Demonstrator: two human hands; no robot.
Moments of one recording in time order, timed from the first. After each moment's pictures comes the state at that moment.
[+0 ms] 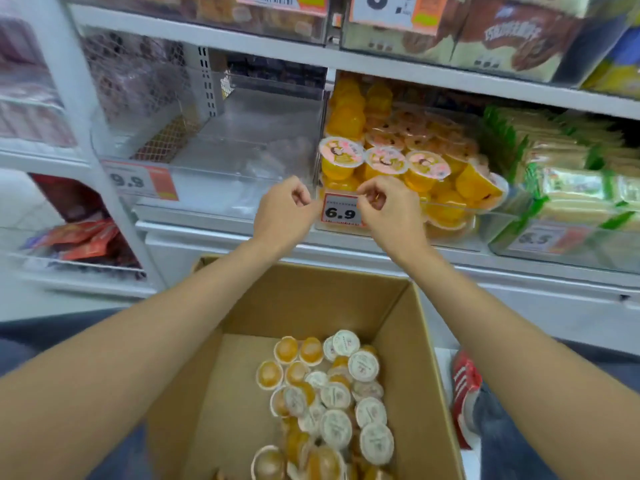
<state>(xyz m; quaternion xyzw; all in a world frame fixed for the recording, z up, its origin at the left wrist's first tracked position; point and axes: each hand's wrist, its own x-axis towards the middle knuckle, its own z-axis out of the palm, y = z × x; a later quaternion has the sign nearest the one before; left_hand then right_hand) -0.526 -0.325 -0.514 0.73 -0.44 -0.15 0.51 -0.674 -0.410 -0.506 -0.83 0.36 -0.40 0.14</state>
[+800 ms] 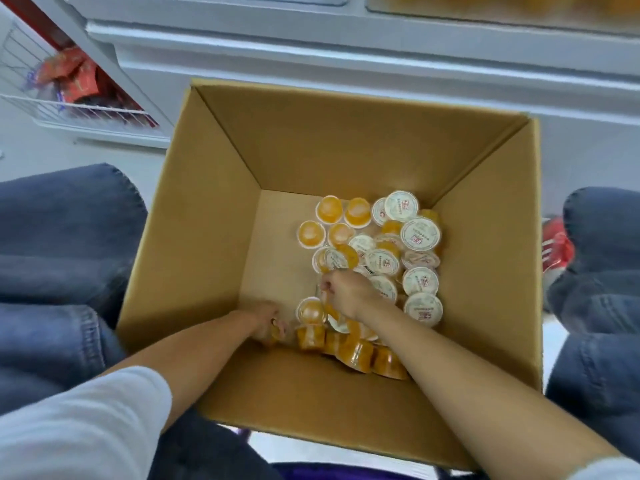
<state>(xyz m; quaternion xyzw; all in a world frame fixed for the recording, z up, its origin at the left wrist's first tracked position) -0.530 -0.103 -0.872 0.76 -0.23 -0.58 -0.18 -0.693 -0.244 -0.836 -0.84 0.33 0.22 0.37</state>
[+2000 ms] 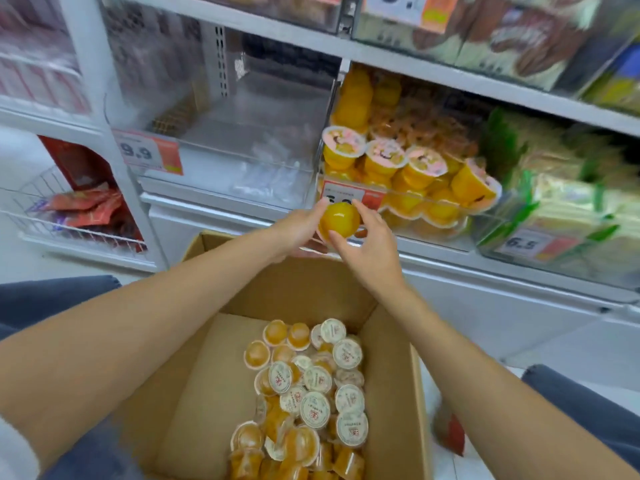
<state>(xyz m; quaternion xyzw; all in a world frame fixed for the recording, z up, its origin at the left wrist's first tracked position) -0.556 -0.315 -0.526 0.67 -0.31 -0.50 0.45 -0.693 -0.364 -0.547 -0.82 0.38 -0.33 0.26</state>
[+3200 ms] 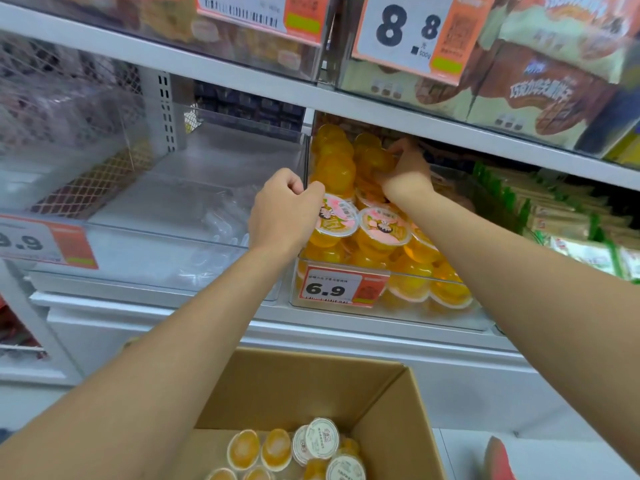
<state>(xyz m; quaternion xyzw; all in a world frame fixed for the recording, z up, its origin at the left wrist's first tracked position) -0.501 -0.439 -0.491 0.69 -0.38 -0.12 0.61 -0.615 -0.572 -0.433 -0.76 0.56 -0.30 0.15</state>
